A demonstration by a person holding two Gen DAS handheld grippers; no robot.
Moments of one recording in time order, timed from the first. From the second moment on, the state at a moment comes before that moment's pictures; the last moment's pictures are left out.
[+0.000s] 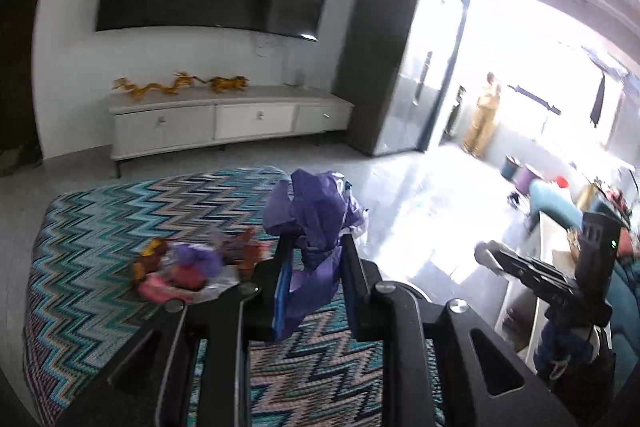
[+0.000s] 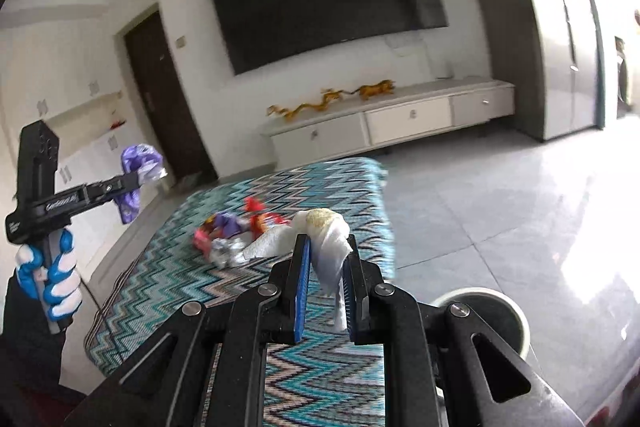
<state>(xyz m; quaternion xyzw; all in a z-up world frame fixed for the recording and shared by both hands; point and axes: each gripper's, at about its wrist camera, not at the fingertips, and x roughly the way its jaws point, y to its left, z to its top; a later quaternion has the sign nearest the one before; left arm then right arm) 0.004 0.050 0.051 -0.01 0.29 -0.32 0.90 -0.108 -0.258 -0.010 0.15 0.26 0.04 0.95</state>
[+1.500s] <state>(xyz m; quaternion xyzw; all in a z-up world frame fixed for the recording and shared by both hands) 0.061 -0.216 -0.080 0.09 0.44 -0.41 0.79 -0.081 -0.407 -0.156 0.28 0.36 -0.12 0.88</state>
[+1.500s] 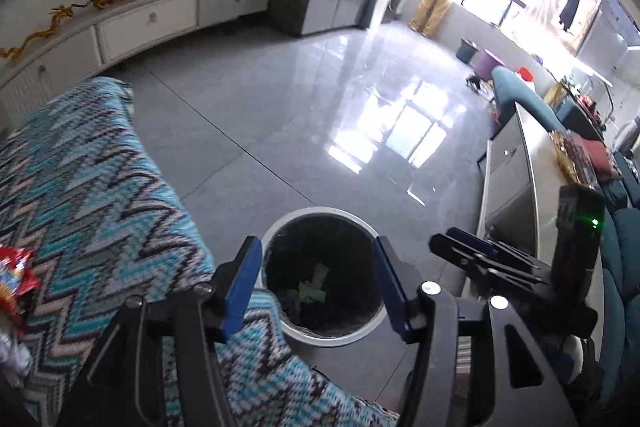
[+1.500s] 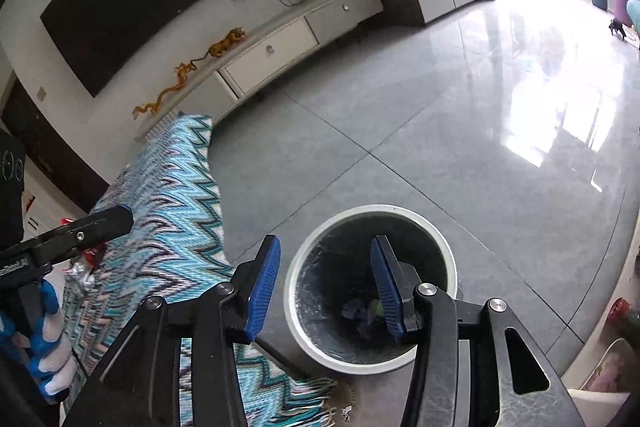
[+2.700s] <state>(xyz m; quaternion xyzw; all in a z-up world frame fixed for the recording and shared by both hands) -0.006 0.094 0.068 0.00 0.20 -0.11 0.97 -0.124 -0.254 0.038 0.13 0.24 -0.04 0.96</state>
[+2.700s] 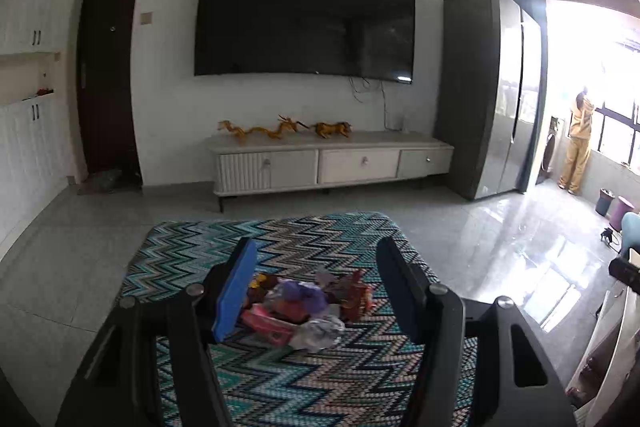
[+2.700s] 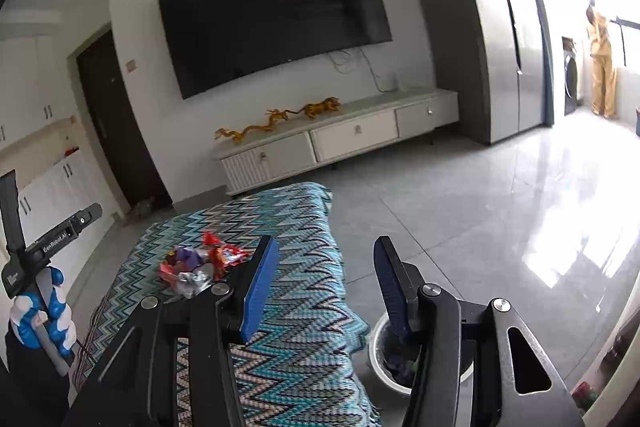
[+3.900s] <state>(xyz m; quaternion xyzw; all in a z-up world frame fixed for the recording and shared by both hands) 0.019 0.292 0.033 -0.09 0.19 0.01 0.98 -0.006 -0.112 0.068 0.04 0.33 0.04 0.94</state>
